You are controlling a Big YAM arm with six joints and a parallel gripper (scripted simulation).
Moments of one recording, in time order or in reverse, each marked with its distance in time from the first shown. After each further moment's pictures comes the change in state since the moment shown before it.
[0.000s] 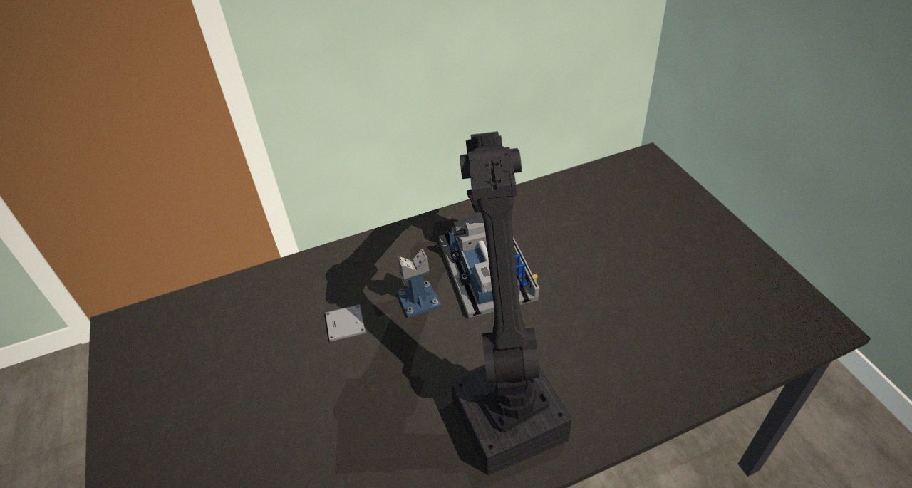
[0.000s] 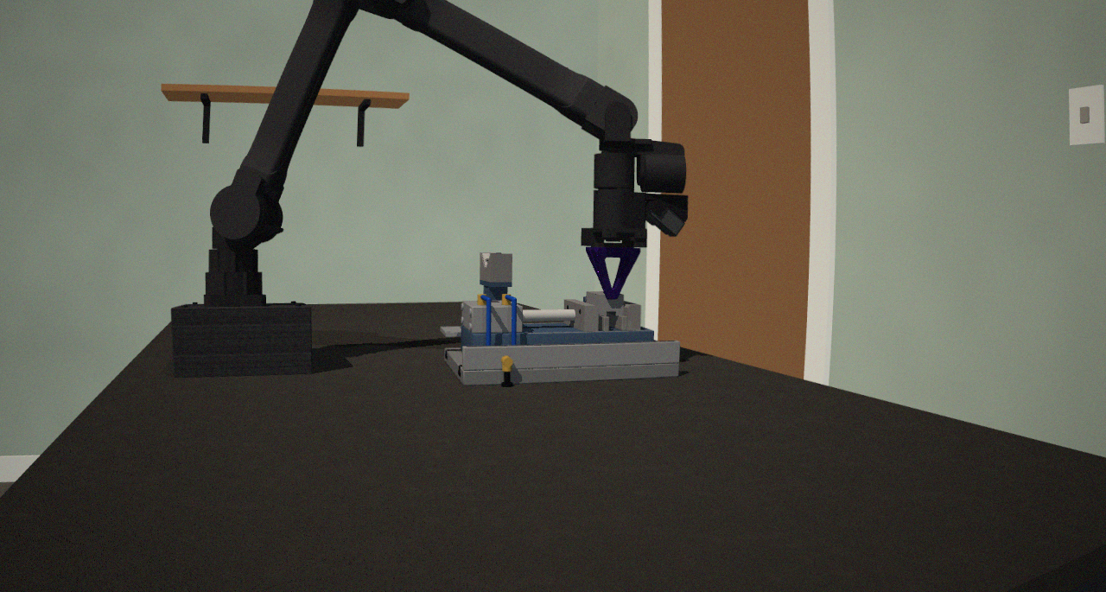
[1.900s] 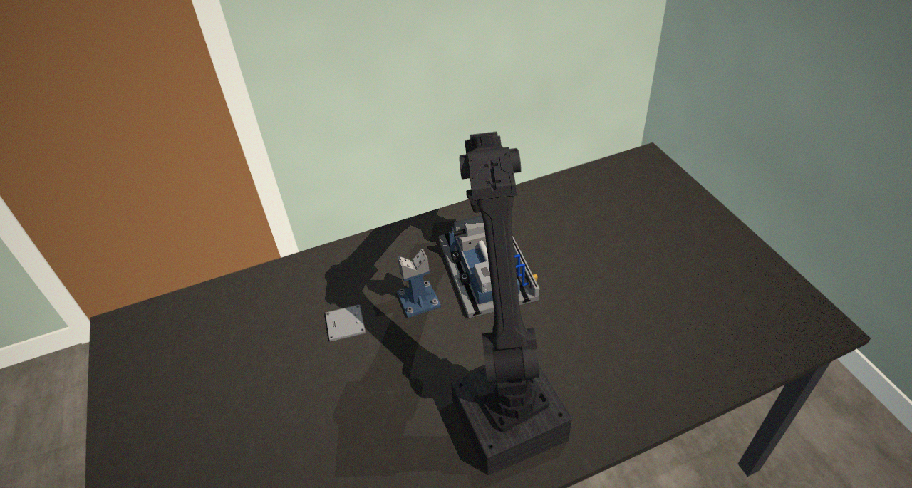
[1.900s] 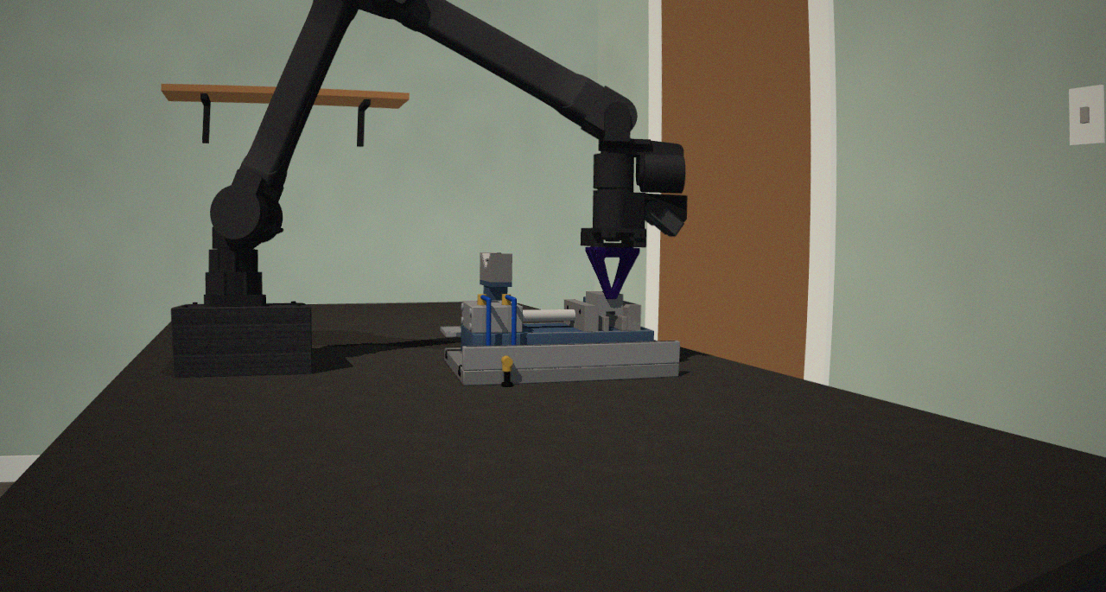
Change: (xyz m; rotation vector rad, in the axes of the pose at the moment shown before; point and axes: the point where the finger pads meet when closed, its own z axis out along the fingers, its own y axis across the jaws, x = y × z) arm 0.000 0.003 0.000 0.000 0.000 0.000
